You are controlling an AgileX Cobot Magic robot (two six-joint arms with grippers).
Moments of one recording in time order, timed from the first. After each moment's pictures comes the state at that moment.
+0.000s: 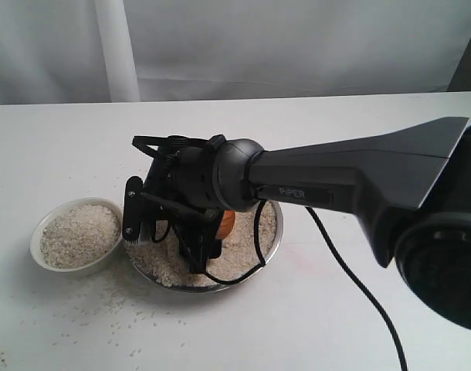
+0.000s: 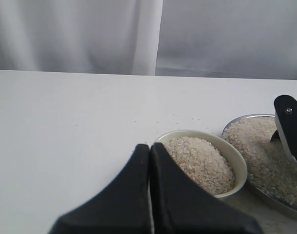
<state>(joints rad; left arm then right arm) -0.06 0.00 0.00 0.04 0.29 -0.12 0.90 2.29 -1.67 -0.58 0.82 -0.31</state>
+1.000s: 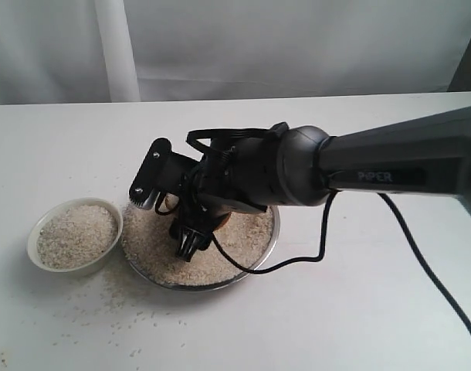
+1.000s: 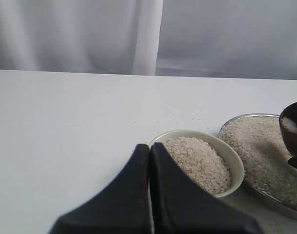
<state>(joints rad) -0.06 0.00 0.00 0.04 0.29 -0.12 0.84 2.10 -1.39 -0.66 0.43 0.13</state>
